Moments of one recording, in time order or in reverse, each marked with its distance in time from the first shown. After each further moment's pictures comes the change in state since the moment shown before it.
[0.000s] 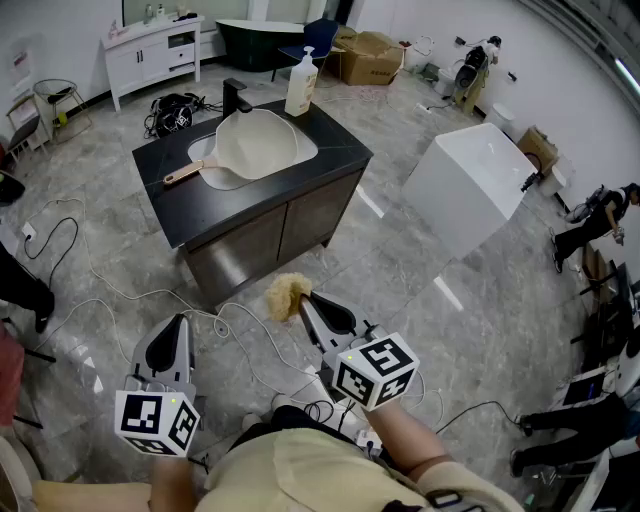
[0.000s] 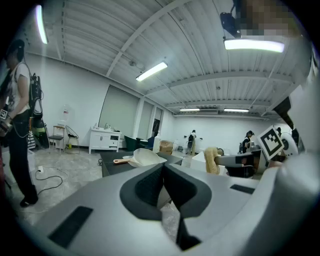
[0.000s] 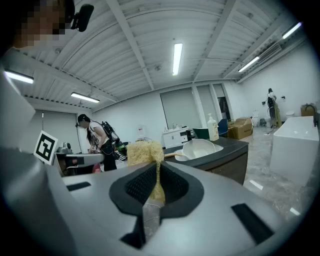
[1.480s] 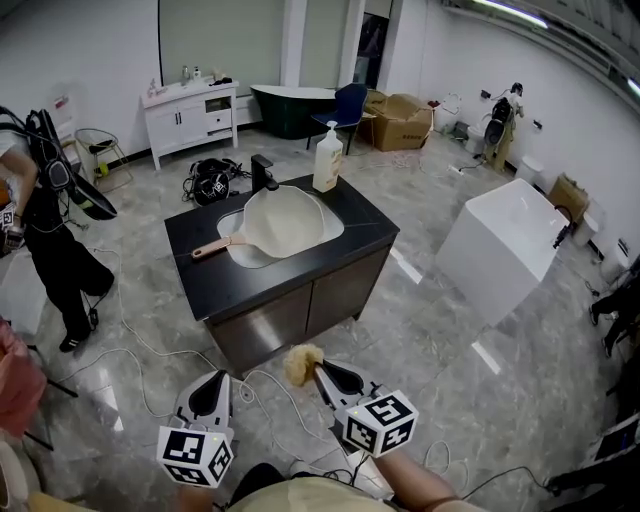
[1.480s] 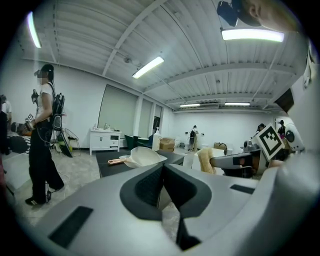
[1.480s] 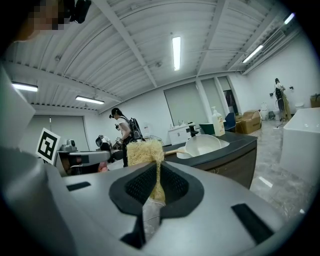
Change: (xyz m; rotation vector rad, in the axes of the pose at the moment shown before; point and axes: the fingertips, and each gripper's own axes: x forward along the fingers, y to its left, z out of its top) left arm 0.065 -0.029 -0.010 0.045 0.035 0.026; right arm 0.028 -0.051 -0.006 0.019 0.034 0.094
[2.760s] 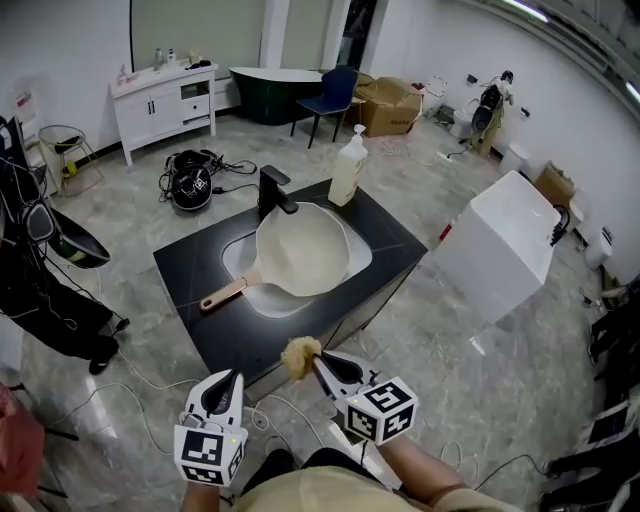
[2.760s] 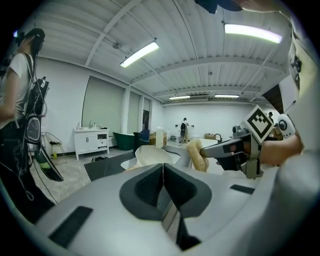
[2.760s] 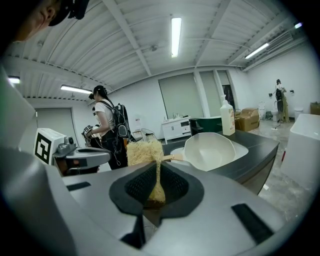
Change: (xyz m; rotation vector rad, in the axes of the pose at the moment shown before) left arm 0.179 0.177 0.010 0.096 0.079 -0.153; right arm 0.248 -0.051 0.044 -0.006 0.104 -0.083
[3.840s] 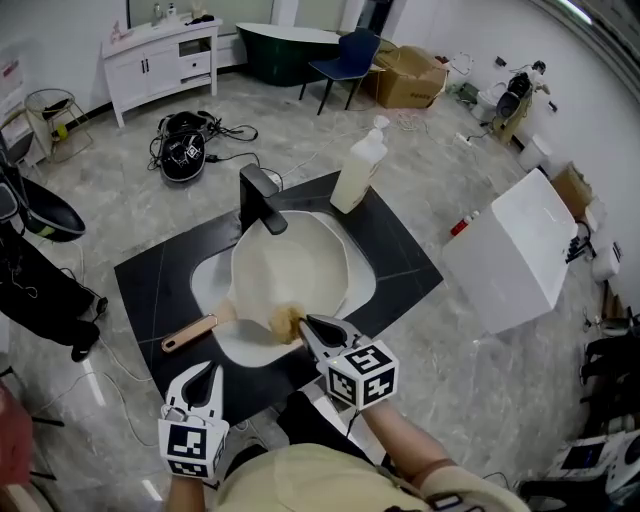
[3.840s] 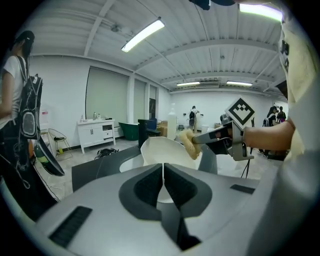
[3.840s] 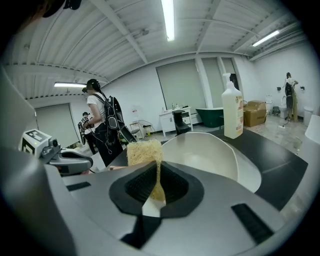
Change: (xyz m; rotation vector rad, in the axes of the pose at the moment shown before) left arm 0.187 0.070 0.004 -0.009 0.144 0.086; right arm 0.170 -0.183 0.063 -0.008 0.126 0.038
